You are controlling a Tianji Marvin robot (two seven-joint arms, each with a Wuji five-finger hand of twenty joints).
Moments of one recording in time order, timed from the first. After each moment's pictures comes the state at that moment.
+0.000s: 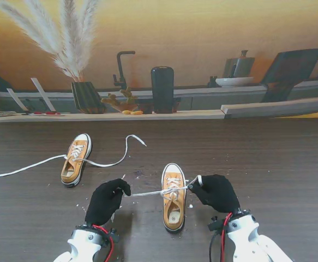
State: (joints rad) left arm 1.96 -1.21 -1.20 -1.74 0.51 -0.27 0.53; right arm -1.89 -1.17 1.24 -1.68 -0.63 -0.37 -0.48; left_hand 1.20 -0.38 0.76 -0.10 0.78 0.00 1.12 0.80 0.85 0.14 0.51 1.06 0.66 0.15 1.29 0.92 0.58 0.20 1.65 0.97; right_hand 0.51 -0.49 1.02 -0.21 1.15 0.15 0.80 0.33 1.26 0.24 0.74 0.57 1.24 0.38 0.88 0.53 0.79 0.64 1.38 0.72
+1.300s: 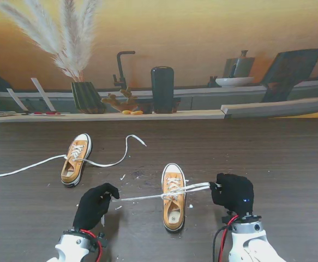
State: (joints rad) left arm 2.01 -1.20 -1.29 -1.72 0.48 -0.30 0.50; right arm -1.86 -1.16 1.19 -1.57 -1.02 0.01 -0.90; left_hand 1.20 -0.37 0.76 -0.09 0.76 0.00 1.05 0.78 0.84 0.14 0.52 1.07 0.66 0.14 1.29 0.92 0.58 0.20 1.65 0.94; right_hand 0.52 -0.77 1.22 -0.15 1.23 0.16 1.12 0.36 1.39 0.25 0.87 0.74 1.28 0.34 1.26 0.71 1.07 0.64 1.55 0.92
